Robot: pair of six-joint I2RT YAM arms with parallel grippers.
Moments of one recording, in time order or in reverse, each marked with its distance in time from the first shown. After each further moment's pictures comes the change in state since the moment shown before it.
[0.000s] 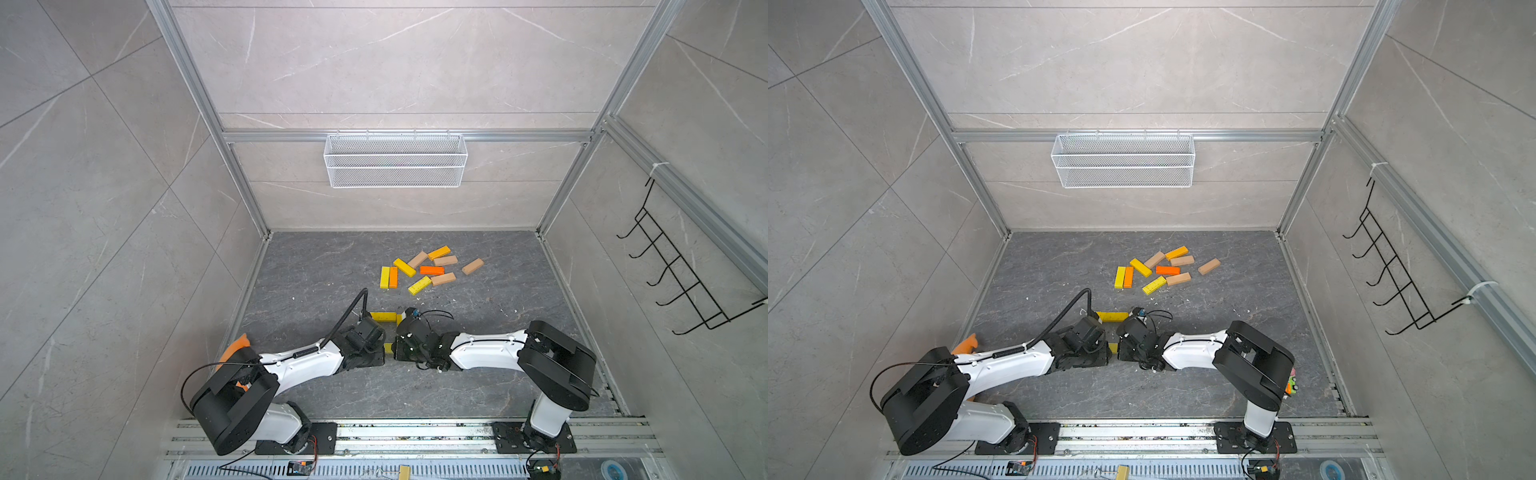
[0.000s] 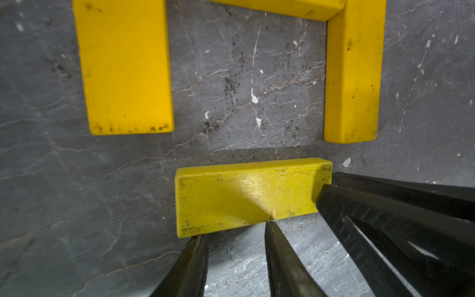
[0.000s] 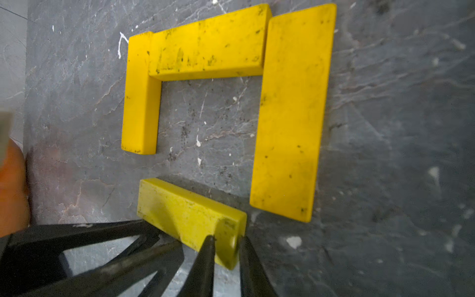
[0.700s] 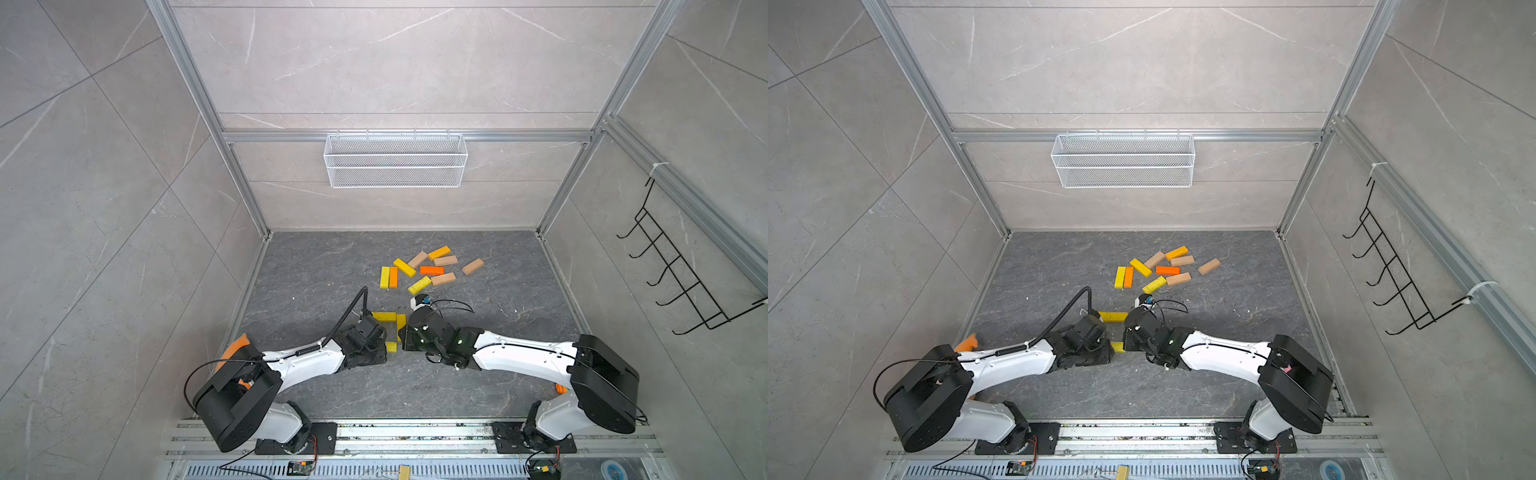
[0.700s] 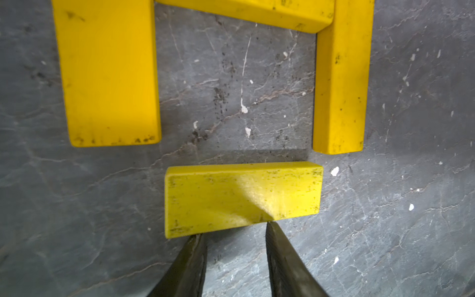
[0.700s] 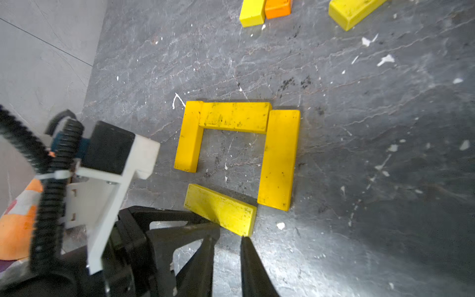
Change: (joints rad) left arm -0.003 0.019 0.008 0.034 0.028 -0.037; right arm -0.013 -0.250 0.003 -0.137 0.100 -0.084
